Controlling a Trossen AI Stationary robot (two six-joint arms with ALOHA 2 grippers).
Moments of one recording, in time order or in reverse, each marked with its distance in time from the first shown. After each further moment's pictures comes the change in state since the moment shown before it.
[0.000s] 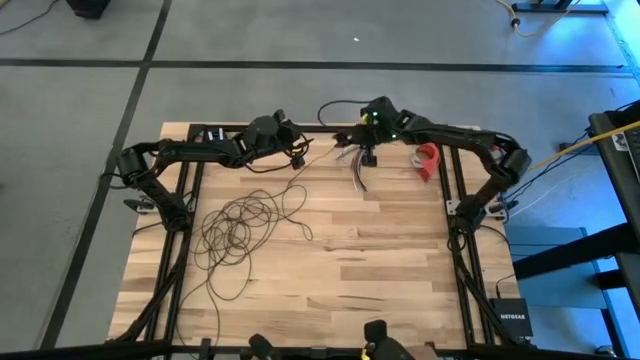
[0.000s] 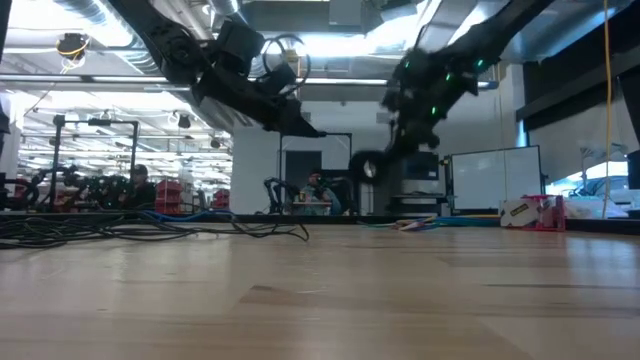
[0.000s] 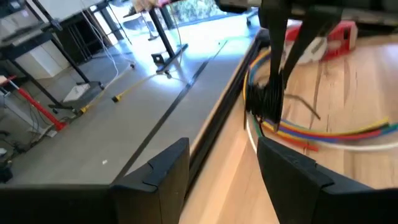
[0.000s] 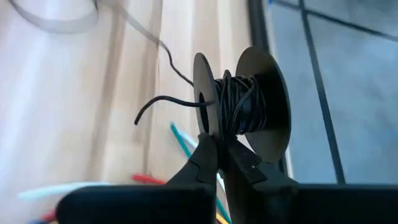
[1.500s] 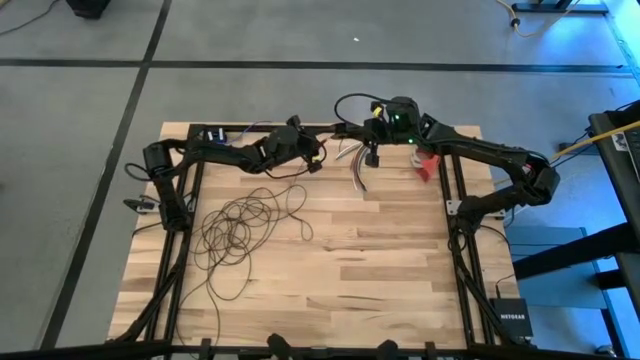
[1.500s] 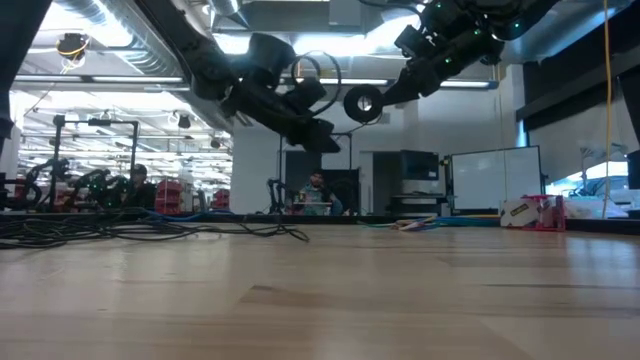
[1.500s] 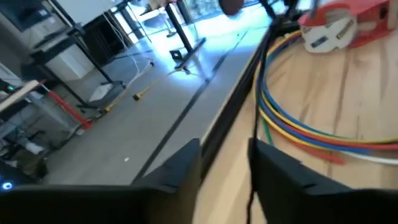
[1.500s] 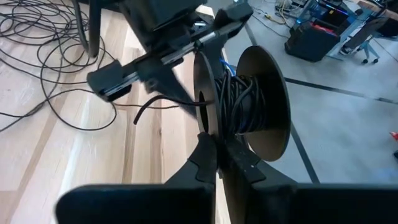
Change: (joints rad) left arm -0.080 0.211 0.122 0.087 -0.186 0.037; right arm 0.074 -0.245 -0.095 0.167 -0.027 0.188
